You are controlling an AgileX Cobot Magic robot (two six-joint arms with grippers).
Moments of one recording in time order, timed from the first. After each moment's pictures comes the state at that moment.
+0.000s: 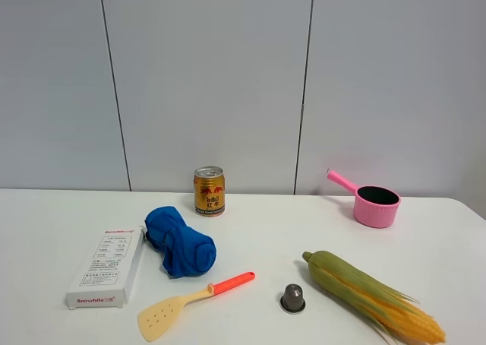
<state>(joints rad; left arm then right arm) 0.18 0.05 -0.51 -0.13 1.07 0.14 -0.09 0.00 -0.49 -0.01 1.06 0.03</state>
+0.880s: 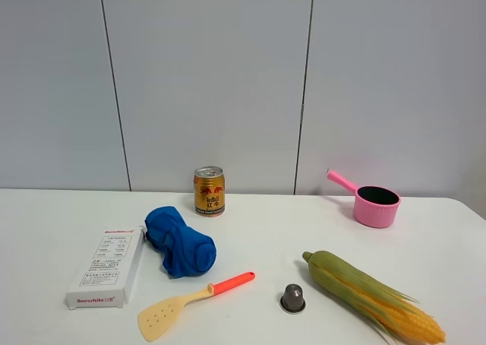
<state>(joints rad) 0.18 0.00 -0.51 -0.03 1.06 -0.04 -0.09 0.00 -0.49 -0.01 1.06 0.03</state>
